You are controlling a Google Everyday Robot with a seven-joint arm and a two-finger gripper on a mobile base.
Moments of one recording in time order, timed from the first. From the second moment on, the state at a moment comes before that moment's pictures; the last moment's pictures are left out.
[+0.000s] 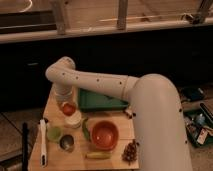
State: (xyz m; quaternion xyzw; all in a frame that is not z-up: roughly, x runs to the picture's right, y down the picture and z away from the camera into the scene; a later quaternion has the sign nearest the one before) arm -0.217 0.099 0.767 -0.17 -0.33 -0.69 0.62
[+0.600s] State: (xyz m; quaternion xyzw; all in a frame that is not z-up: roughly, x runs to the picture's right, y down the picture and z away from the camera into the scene) arm -0.216 0.099 0.766 -0.17 -0.34 -0.70 0.61
